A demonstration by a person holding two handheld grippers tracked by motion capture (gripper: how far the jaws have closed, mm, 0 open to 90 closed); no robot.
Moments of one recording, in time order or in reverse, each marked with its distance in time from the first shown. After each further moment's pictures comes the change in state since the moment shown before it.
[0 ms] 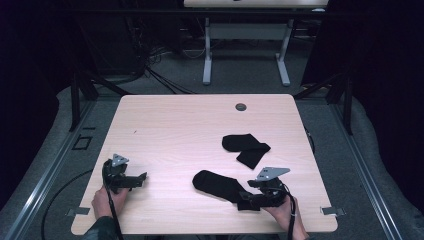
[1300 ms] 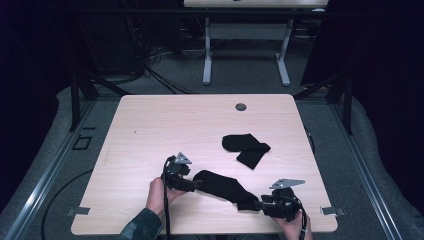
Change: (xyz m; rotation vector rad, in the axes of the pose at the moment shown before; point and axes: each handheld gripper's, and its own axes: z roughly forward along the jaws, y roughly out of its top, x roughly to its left) left arm -0.168 0.069 0.020 0.135 -0.370 0.220; right arm 0.000 -0.044 -0.012 0.099 -0.083 0.258
